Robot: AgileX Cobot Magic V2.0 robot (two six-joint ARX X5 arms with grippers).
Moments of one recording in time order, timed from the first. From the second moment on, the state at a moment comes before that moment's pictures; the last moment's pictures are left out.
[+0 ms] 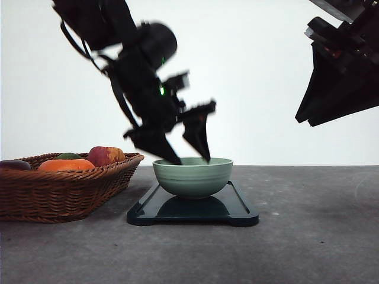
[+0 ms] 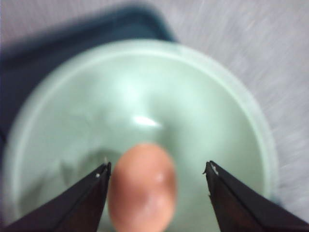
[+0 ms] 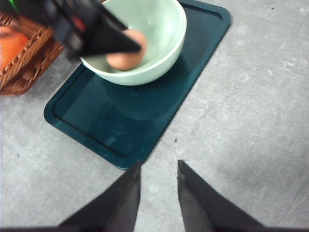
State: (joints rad) left_arx -0.58 1.91 1.37 -0.24 0.16 -0.12; right_arx 0.40 1.04 0.66 -0.31 -0.23 0.09
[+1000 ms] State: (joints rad) left_arx -0.51 1.07 0.88 -0.43 0.11 -0.20; right_arx 0.40 1.04 0.66 -0.31 -0.23 0.09
